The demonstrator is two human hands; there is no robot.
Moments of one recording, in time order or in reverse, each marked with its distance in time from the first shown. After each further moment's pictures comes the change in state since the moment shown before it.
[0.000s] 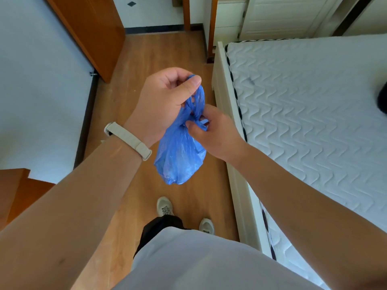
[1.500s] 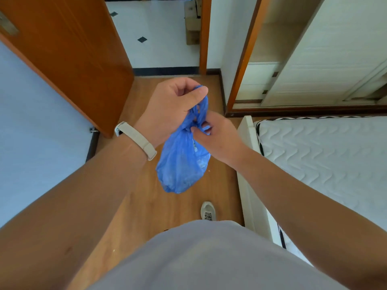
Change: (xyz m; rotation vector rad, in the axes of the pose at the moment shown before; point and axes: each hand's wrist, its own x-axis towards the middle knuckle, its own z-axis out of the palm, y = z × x) left_hand 0.634 -0.063 -0.164 0.088 0.021 -0.026; right_hand 0.652 0.090 0.034 -0.063 -0.057 0.032
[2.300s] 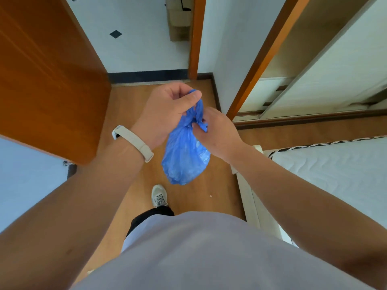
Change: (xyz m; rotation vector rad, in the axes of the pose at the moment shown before) left_hand 0.331 -0.093 -0.097 -0.141 -0.122 -0.125; right_hand 0.338 0.064 0.050 -0.296 0.015 0.088
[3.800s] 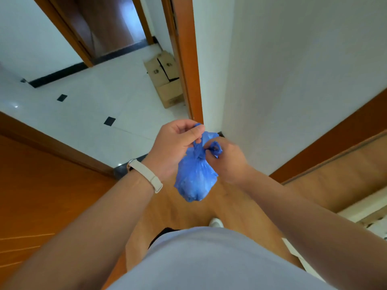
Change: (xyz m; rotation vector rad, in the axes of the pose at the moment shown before) left_hand 0.546 0.069 -0.076 0.021 -0.207 -0.109; right_hand 0.511 0.069 -0.052 0.194 0.152 0.291
